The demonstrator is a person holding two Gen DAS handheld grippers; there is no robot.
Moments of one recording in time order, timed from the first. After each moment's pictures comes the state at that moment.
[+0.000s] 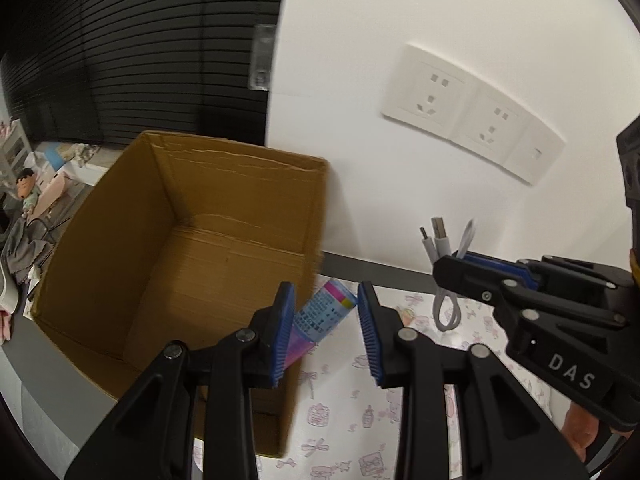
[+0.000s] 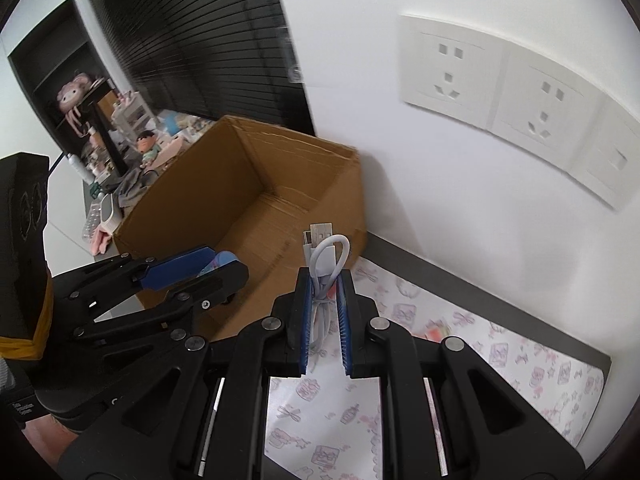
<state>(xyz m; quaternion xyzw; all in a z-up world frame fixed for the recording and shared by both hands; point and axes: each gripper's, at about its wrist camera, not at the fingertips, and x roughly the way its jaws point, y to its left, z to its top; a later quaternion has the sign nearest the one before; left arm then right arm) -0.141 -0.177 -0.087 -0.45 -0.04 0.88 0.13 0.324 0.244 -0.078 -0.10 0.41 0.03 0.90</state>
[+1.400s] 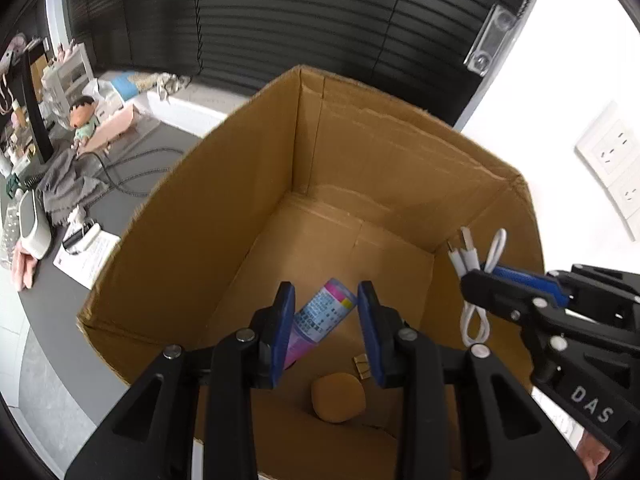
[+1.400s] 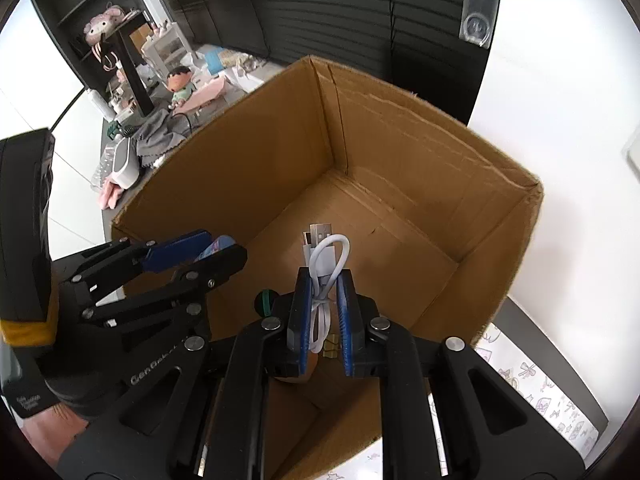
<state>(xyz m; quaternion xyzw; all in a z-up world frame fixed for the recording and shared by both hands) -0.191 -0.313 -0.151 -0.51 -0.08 0.86 0.01 0.426 0.351 -0.160 -0.18 0.47 0.12 0.86</state>
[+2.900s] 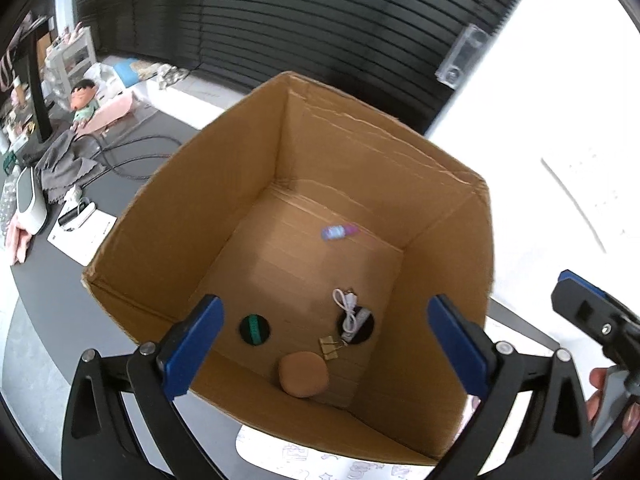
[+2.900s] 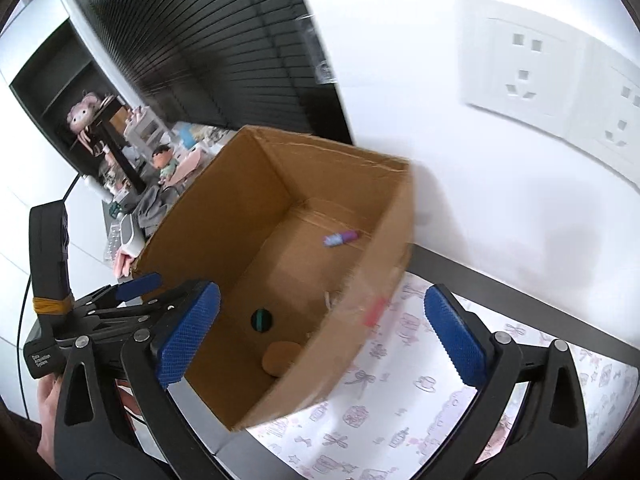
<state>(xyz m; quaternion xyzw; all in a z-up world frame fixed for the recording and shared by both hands) -0.167 -0.295 -0.118 -0.51 -0.11 0.85 0.03 0.371 0.254 -0.088 -0.09 0.41 0.11 0.90</state>
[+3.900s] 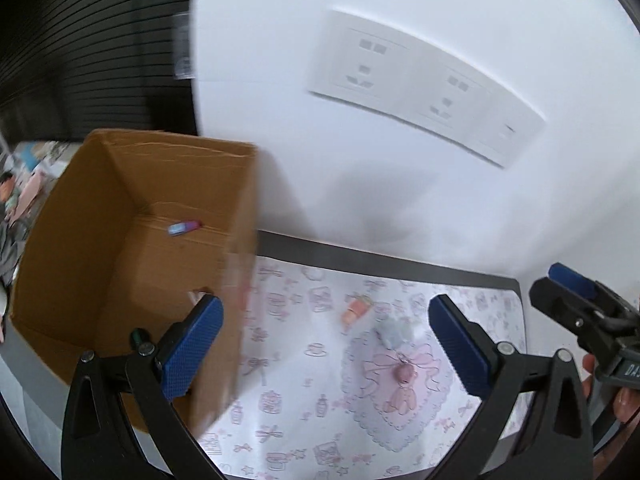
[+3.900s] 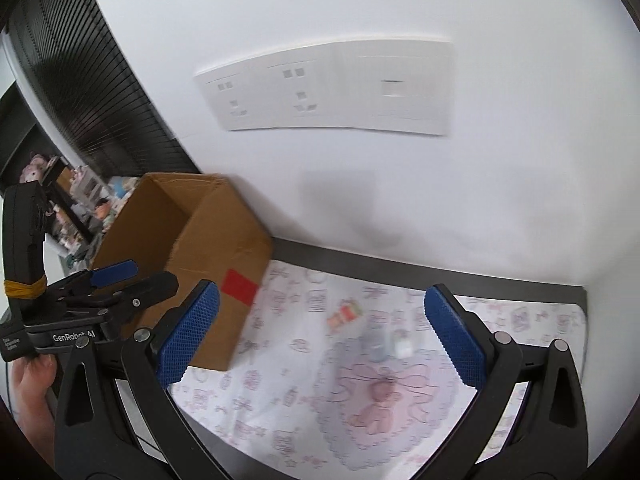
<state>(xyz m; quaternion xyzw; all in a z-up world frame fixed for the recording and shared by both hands) -0.138 -0.093 -0.085 -0.50 -0.02 0.85 0.17 0.281 0.072 -0.019 -0.06 0.37 0.01 0.93</state>
